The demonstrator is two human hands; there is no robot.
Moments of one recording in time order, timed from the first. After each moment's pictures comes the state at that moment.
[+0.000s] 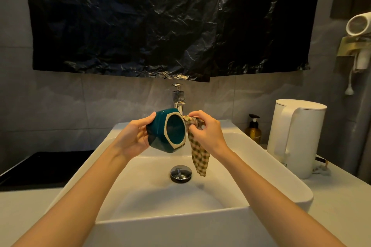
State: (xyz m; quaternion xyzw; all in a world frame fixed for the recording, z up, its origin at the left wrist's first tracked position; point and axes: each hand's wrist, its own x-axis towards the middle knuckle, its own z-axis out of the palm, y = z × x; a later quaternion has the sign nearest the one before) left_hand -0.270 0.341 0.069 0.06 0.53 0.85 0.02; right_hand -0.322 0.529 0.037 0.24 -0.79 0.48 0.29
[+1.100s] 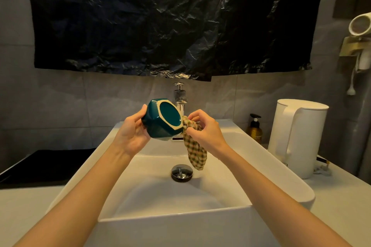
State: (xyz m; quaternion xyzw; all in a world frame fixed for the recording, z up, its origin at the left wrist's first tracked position) left_hand -0.290 0.333 0.063 0.07 0.42 0.91 -0.01; right_hand -0.312 0.524 0.041 0.24 -0.78 0.54 0.22
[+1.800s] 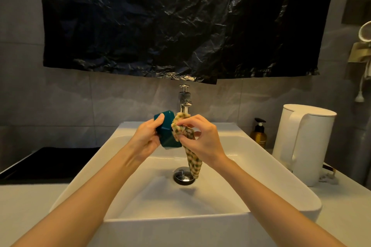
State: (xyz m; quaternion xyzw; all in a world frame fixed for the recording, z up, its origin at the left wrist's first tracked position) left_hand -0.305 0.346 0.052 0.03 0.52 0.85 -0.03; right_hand -0.306 0.509 0.033 0.36 -0.74 0.43 0.36
